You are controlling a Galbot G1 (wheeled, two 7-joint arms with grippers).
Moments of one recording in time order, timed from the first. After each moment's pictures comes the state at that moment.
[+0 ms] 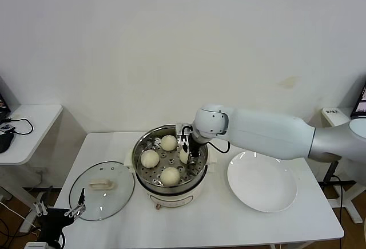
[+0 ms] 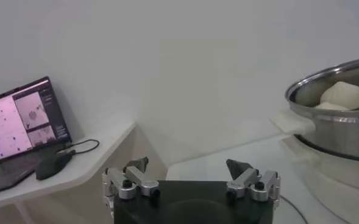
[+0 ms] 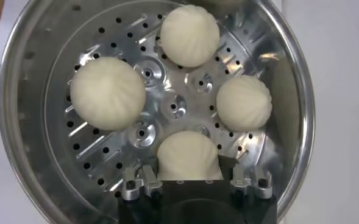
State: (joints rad) left arm 1.86 -1.29 -0.86 -2.24 -0.09 0.13 -0.06; right arm 0.40 1.10 -1.20 1.46 0.42 -0.72 -0.76
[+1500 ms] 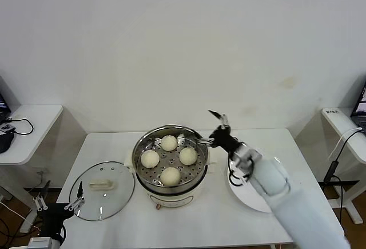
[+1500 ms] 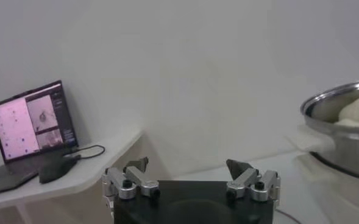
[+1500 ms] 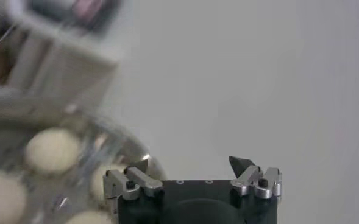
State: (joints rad) left arm 1.78 -1.30 -0.84 -2.15 -0.03 0.05 -0.11; right arm -0.92 1.04 0.18 1.86 0.12 -0.07 -0.16
